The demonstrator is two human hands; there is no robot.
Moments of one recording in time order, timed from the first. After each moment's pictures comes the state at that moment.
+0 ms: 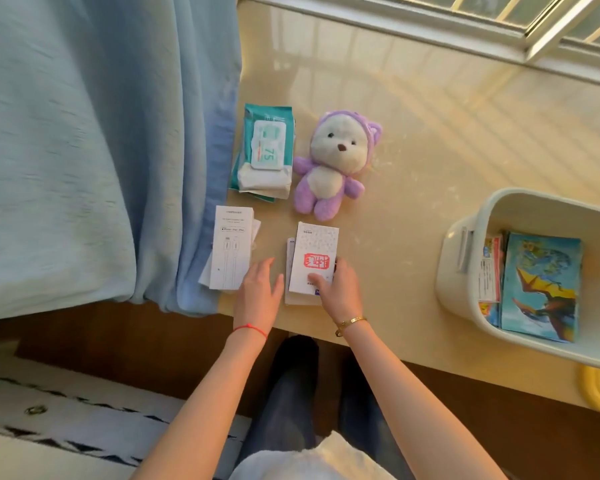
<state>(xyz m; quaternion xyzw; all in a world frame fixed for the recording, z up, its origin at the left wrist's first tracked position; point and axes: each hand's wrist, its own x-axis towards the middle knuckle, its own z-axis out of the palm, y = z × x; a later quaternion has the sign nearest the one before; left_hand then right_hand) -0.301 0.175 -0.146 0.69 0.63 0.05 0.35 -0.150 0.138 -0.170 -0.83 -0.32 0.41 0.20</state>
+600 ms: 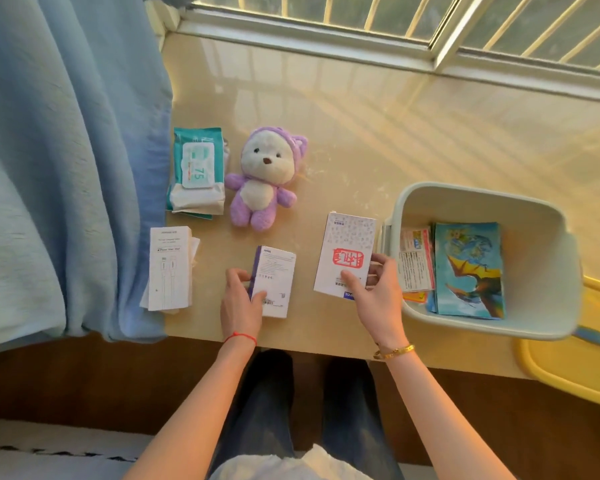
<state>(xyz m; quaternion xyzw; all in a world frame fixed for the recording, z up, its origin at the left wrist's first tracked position) -0.223 0.145 -0.142 0.58 0.69 0.10 0.42 -0.027 0.063 -0.076 -0.81 -0.22 0.35 0.40</state>
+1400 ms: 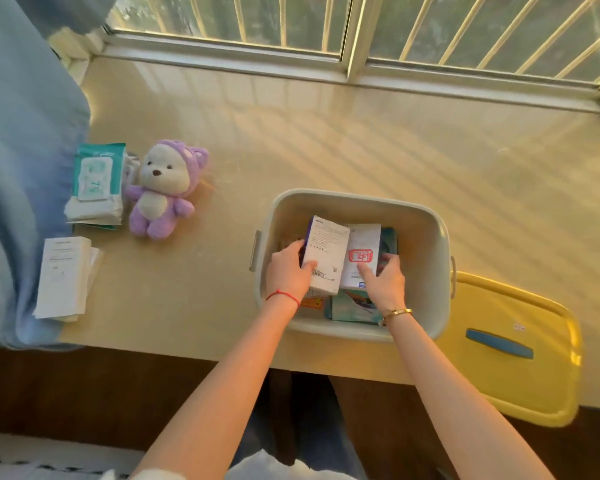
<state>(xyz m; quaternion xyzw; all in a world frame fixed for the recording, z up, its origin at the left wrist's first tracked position) 0.076 0.073 -0.101 0.68 0.58 0.06 0.44 0.227 -0.023 -0.122 -0.86 -0.15 0.36 0.31</state>
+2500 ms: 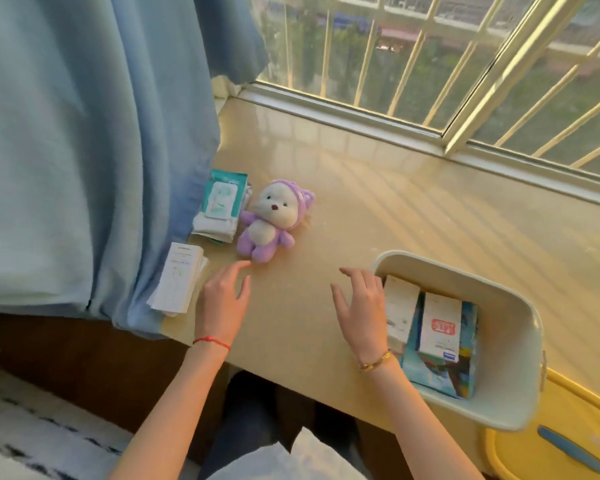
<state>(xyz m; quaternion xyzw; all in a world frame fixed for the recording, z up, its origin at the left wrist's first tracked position) -0.175 0.155 -0.014 0.72 0.63 0.20 0.22 0.048 0.092 -0.042 -0.77 -0.56 0.16 0.27</state>
